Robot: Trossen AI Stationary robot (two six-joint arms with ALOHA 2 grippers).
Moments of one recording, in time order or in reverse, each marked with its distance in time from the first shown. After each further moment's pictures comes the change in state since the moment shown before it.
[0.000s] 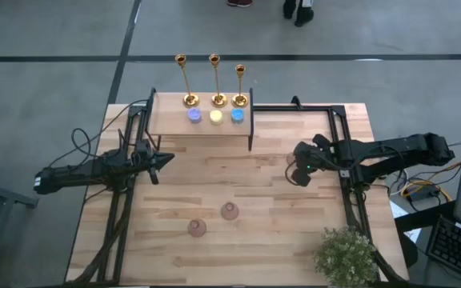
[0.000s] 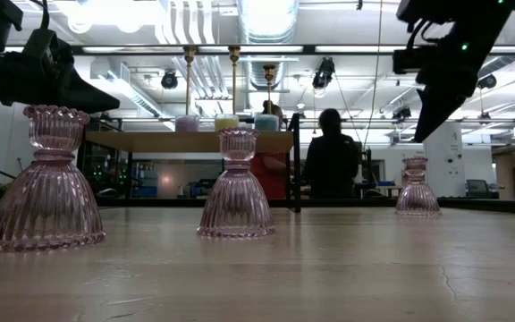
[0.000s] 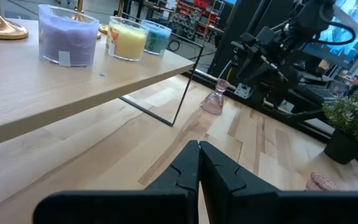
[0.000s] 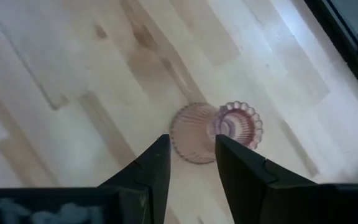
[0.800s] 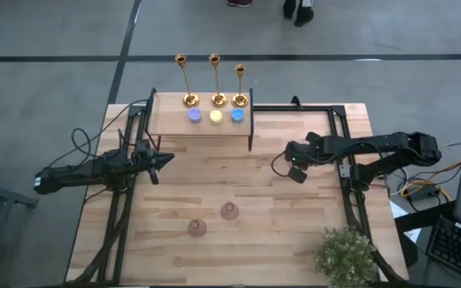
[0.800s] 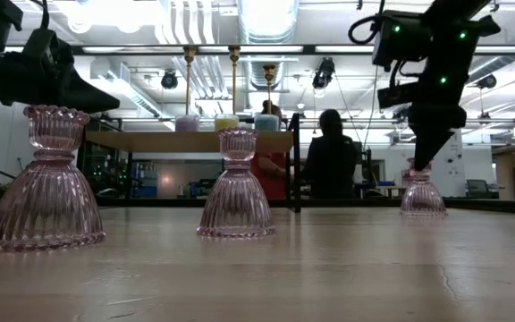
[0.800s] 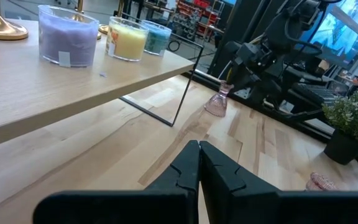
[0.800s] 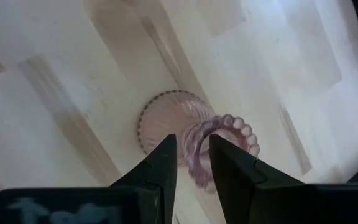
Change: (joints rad) left arm 0.000 0.000 0.000 0.001 0.000 0.000; right arm -0.148 0.182 0.003 0.029 -0.076 -0.169
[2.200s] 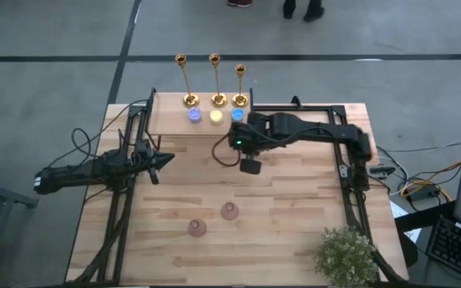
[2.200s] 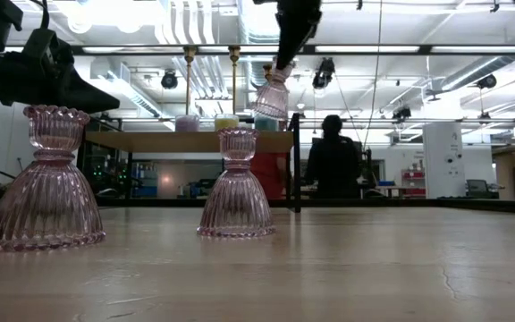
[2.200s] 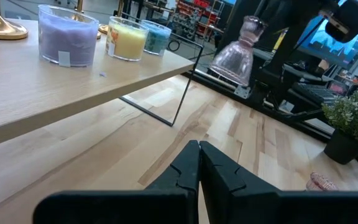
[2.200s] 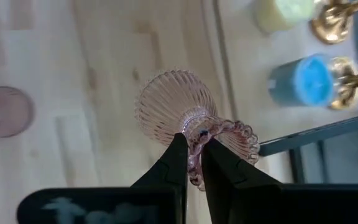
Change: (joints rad) left arm 0.000 0.000 0.000 0.000 0.000 0.000; right arm 0.096 0.672 1.305 -0.462 -0.034 -0.277
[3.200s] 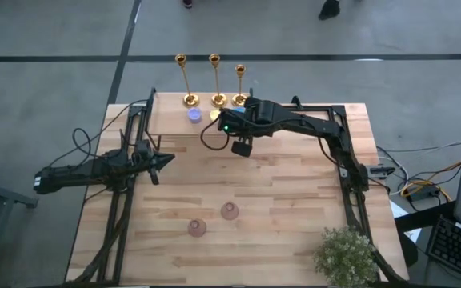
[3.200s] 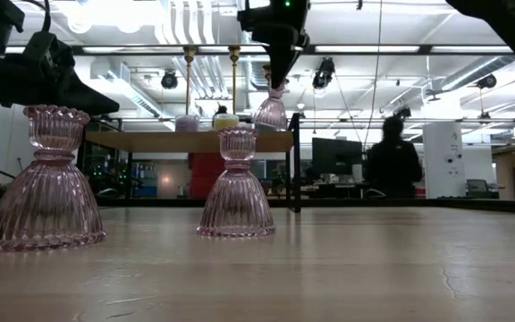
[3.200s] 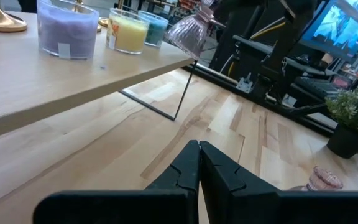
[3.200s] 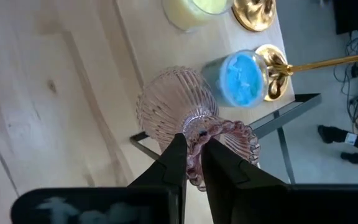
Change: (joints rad) left arm 0.000 0.007 0.000 -0.018 0.003 0.000; right arm -0.102 0.191 0.260 -0.136 0.165 0.020
